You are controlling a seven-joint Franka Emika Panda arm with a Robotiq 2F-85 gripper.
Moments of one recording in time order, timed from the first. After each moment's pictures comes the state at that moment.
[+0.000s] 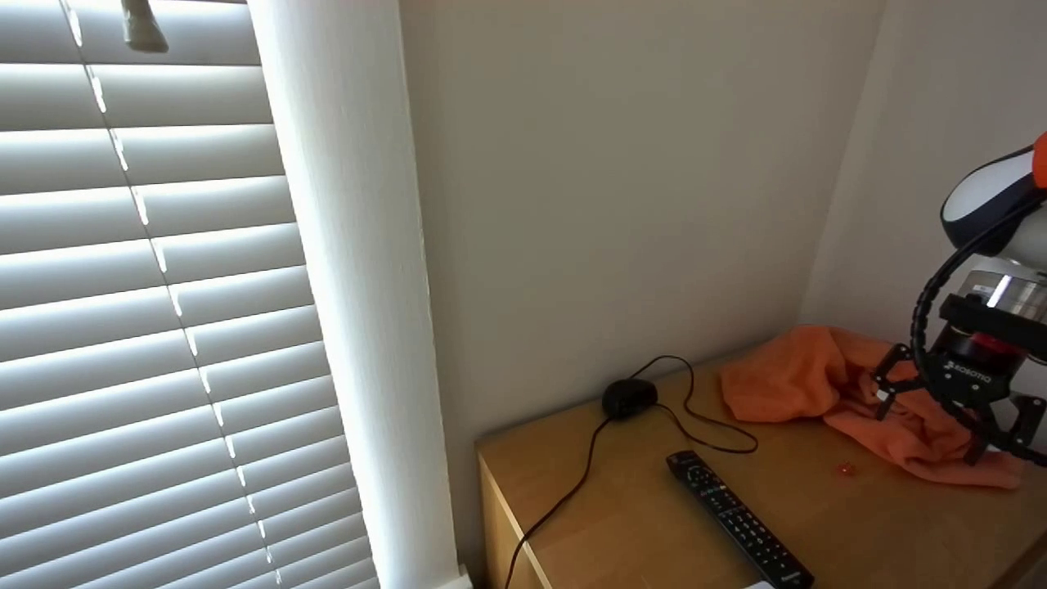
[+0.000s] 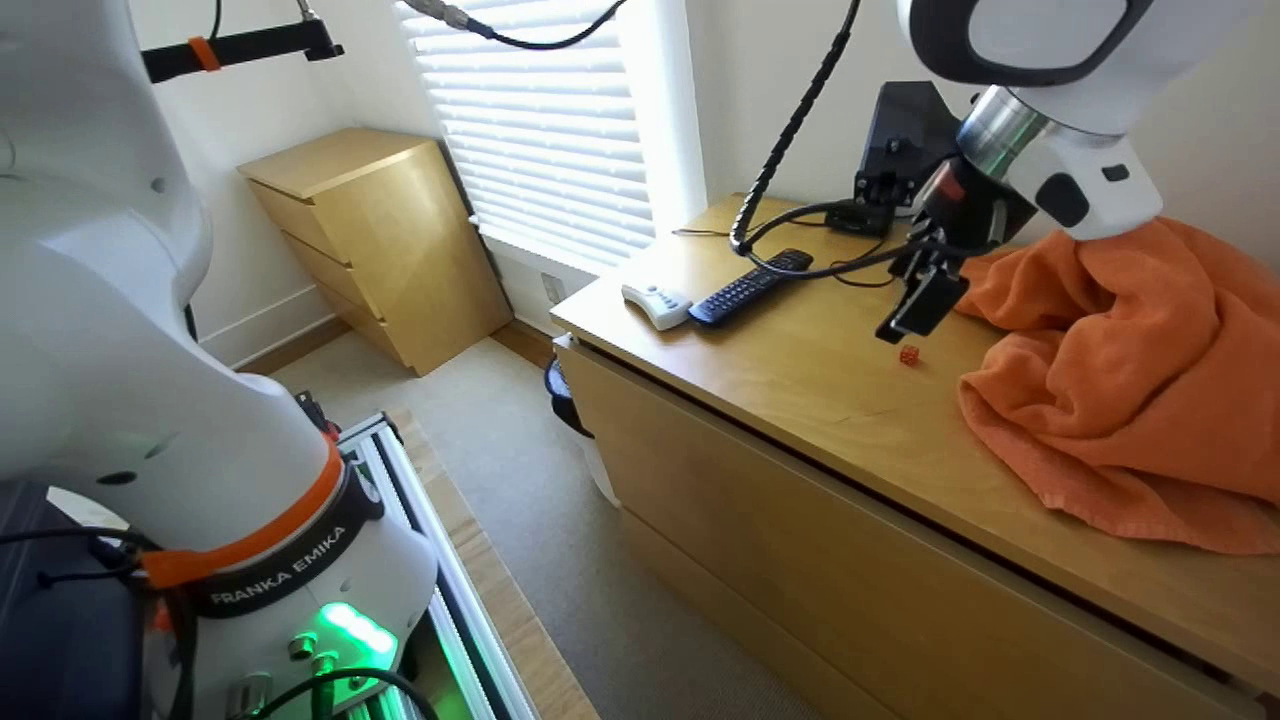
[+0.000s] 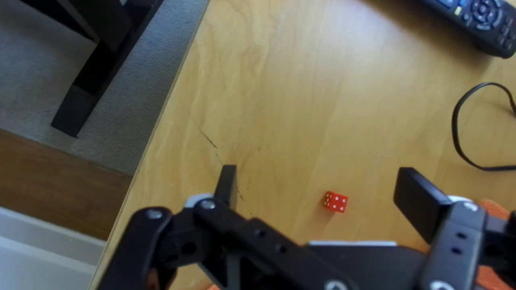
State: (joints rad) arm -0.25 0.40 -0.19 -1.95 0.49 2.05 0.29
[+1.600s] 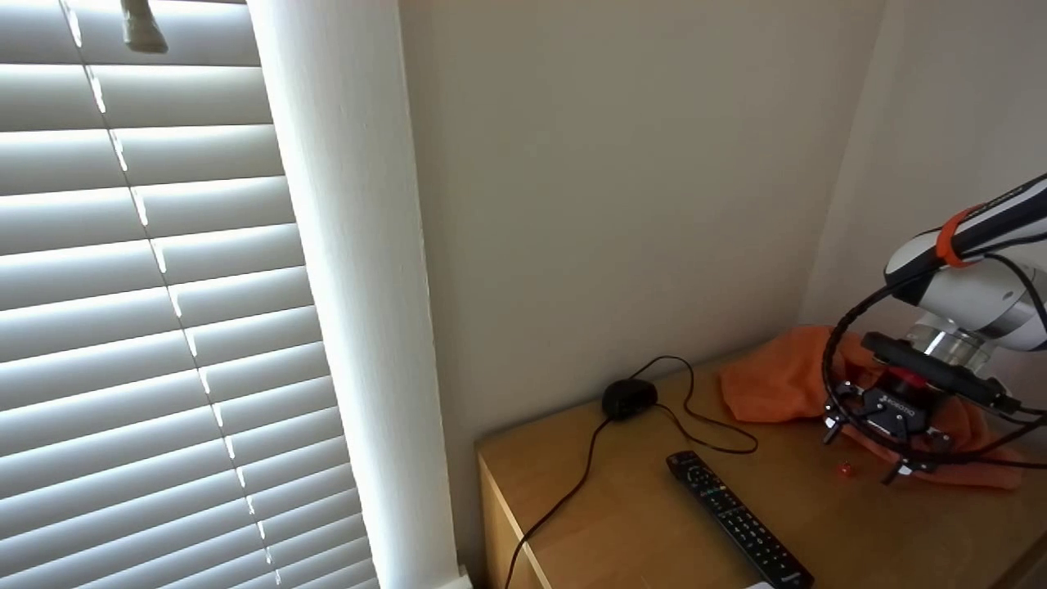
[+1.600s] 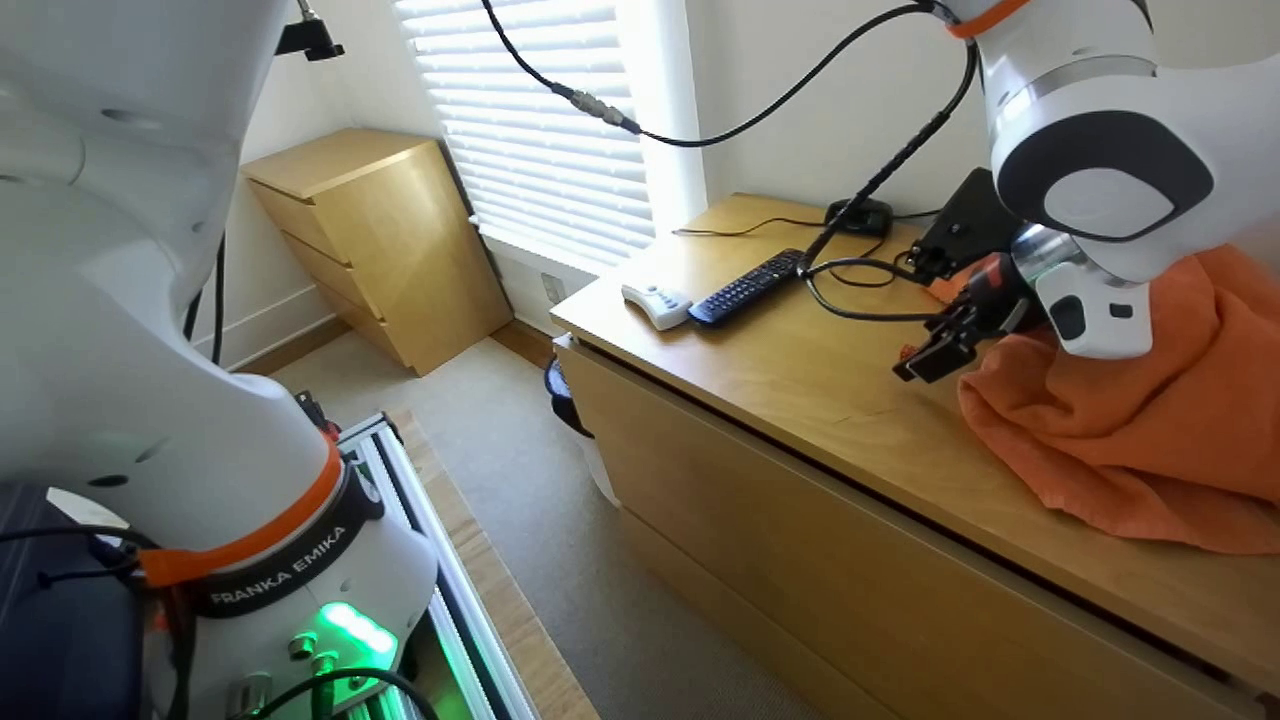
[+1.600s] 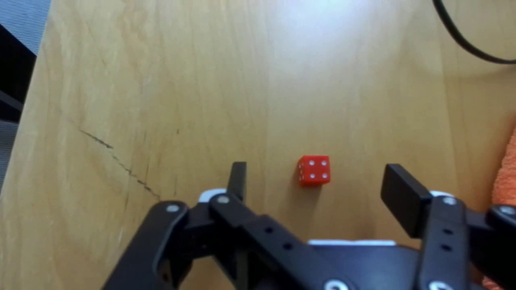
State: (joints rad) arm -0.31 0.79 -0.18 -1.59 0.69 1.93 0.48
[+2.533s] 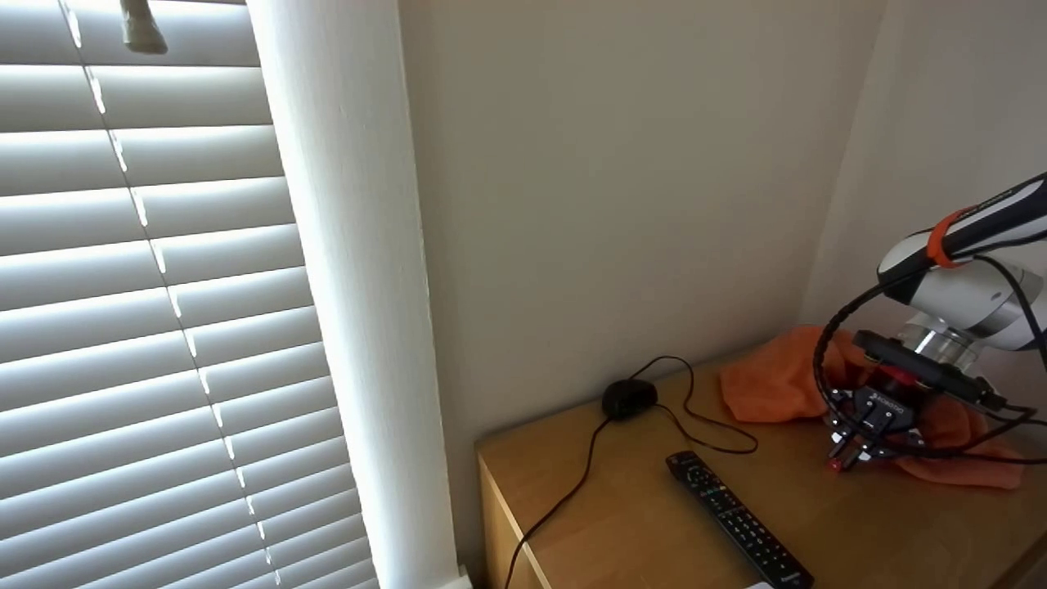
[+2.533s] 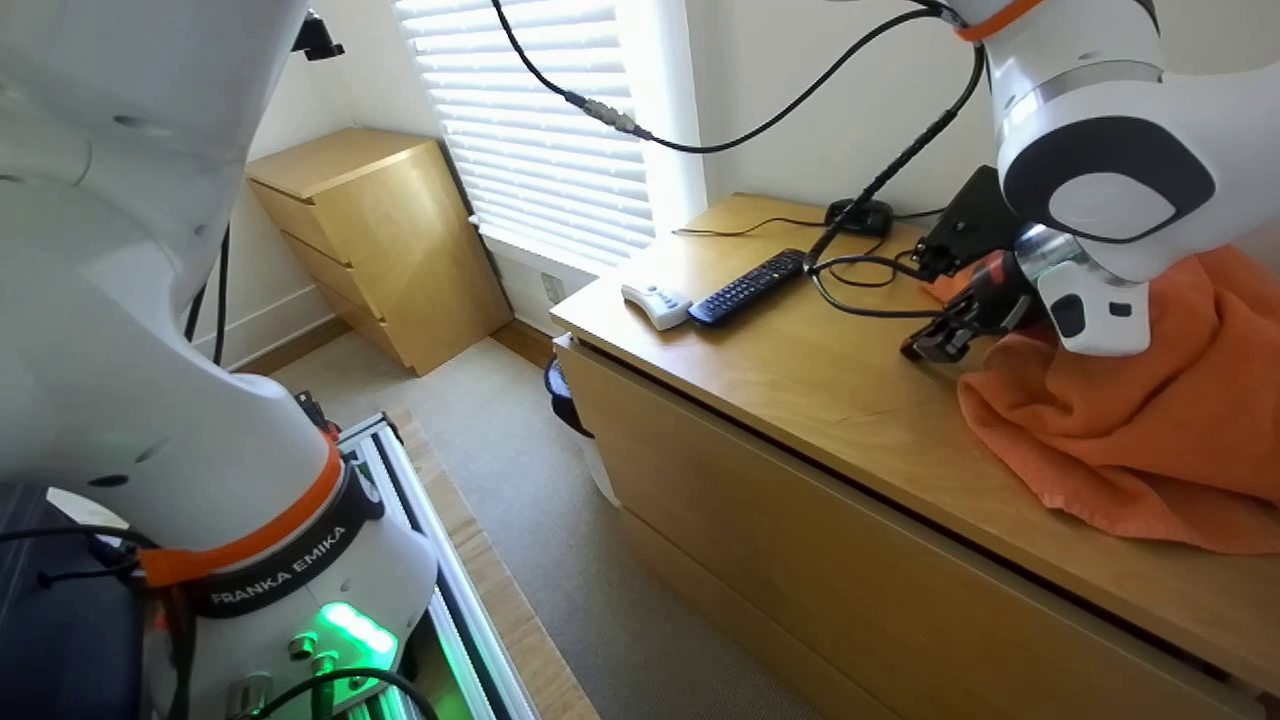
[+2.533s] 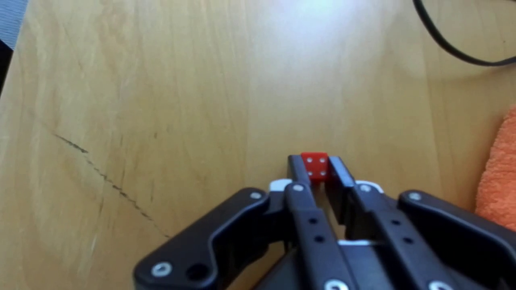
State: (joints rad) arm -0.31 0.82 -0.18 -1.55 0.71 1.91 0.49
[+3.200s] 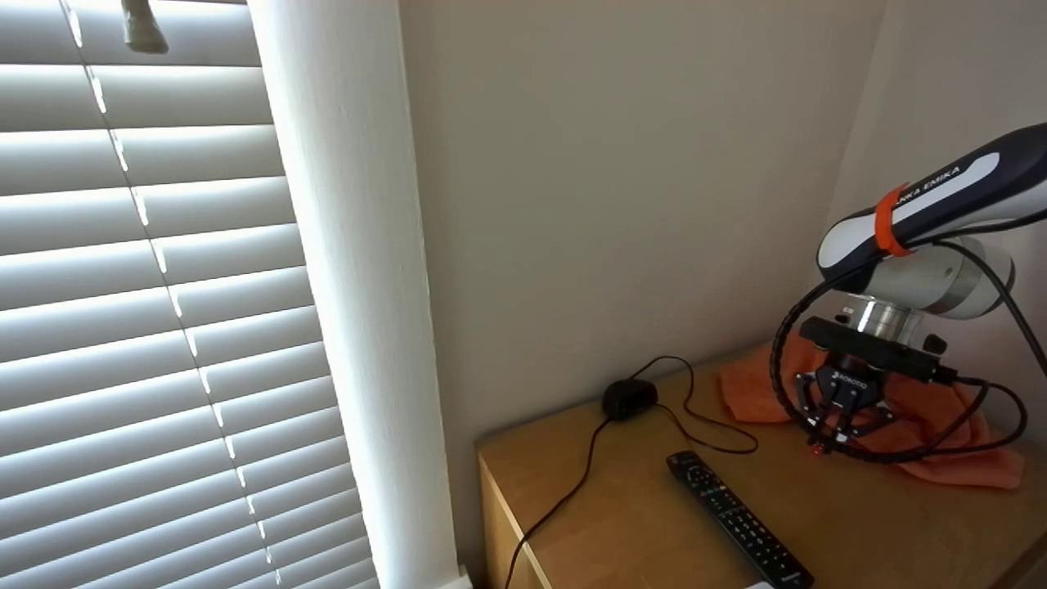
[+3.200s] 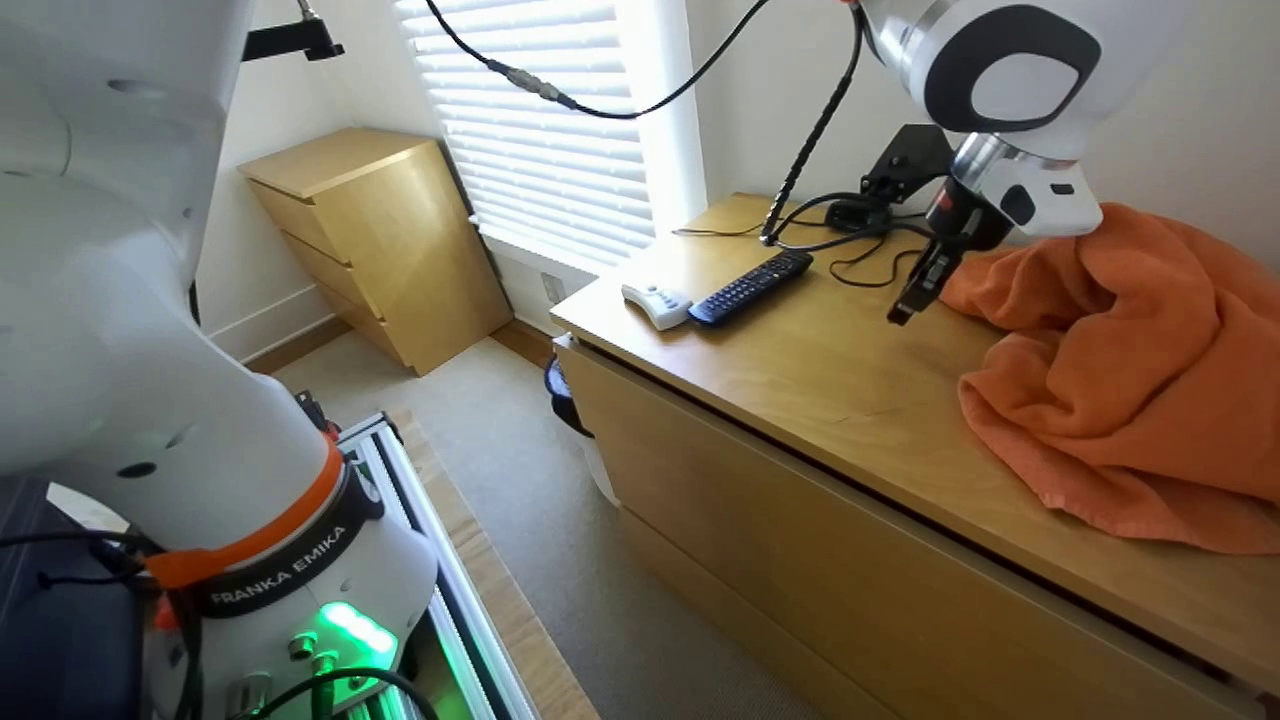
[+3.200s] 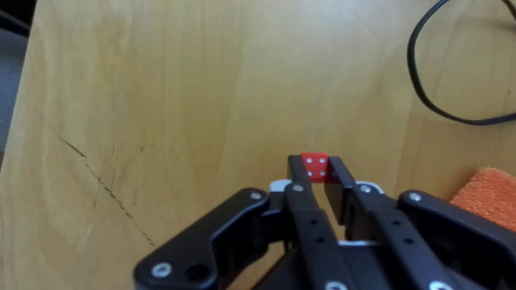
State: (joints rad) arm -0.12 0.69 -0.21 -1.64 0.47 2.07 0.63
